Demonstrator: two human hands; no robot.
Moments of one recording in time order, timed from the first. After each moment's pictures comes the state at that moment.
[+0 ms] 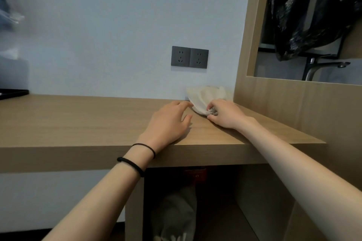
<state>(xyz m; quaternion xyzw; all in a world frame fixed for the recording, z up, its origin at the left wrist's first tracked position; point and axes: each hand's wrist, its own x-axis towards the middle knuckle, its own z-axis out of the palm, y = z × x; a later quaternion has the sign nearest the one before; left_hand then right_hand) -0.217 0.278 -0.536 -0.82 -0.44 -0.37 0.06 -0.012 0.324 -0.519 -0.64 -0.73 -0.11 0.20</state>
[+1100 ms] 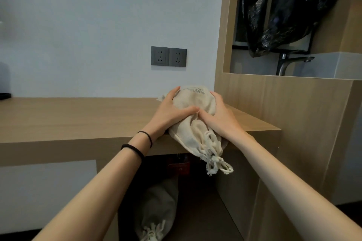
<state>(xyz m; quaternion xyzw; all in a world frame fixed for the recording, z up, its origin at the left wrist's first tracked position) -0.145 0.258 -0.529 -0.72 -0.37 -0.50 -0.30 0.012 0.214 -0.534 -0.60 -0.65 0.09 0.45</state>
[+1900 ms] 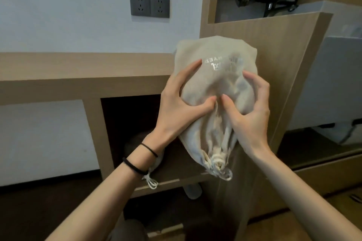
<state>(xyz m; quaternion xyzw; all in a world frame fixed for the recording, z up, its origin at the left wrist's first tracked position) -0.119 0.123 -0.612 -0.74 -0.19 -0.60 -0.22 0.033 0.067 -0.631 -0.46 -0.56 -0.04 0.69</state>
